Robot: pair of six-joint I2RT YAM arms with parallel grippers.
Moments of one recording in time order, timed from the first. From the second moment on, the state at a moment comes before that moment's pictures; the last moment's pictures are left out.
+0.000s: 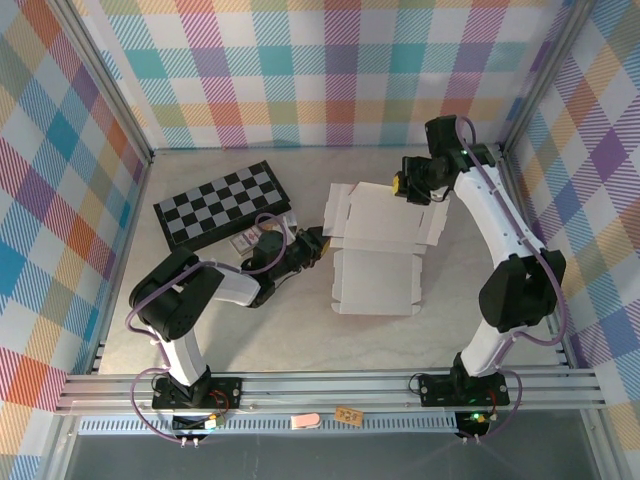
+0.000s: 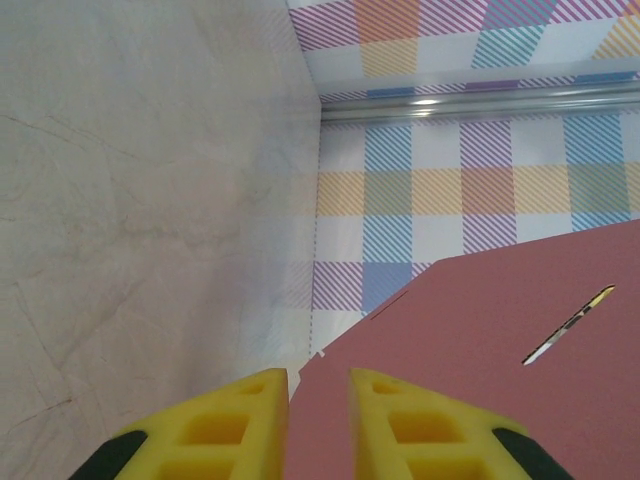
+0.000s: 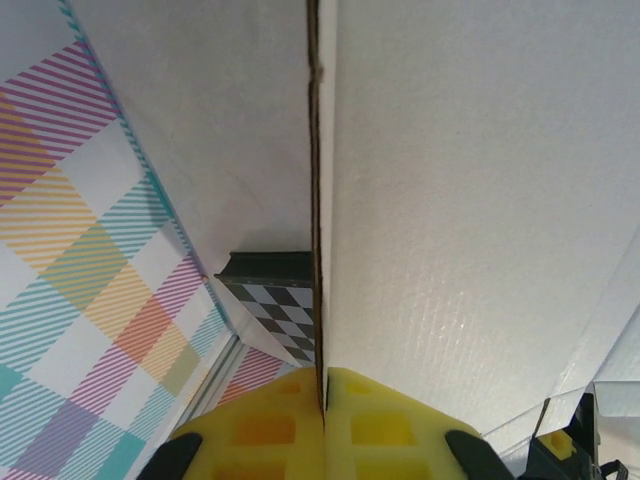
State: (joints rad) left arm -0.62 1.77 0.63 0.99 0.25 -1.43; right arm 0.22 1.73 1.72 -0.99 -0.34 1.80
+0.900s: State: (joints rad) left arm -0.67 1.64 0.66 0.77 0.22 -1.35; right arm 0.20 1.71 1.71 -0.93 -0.34 1.81
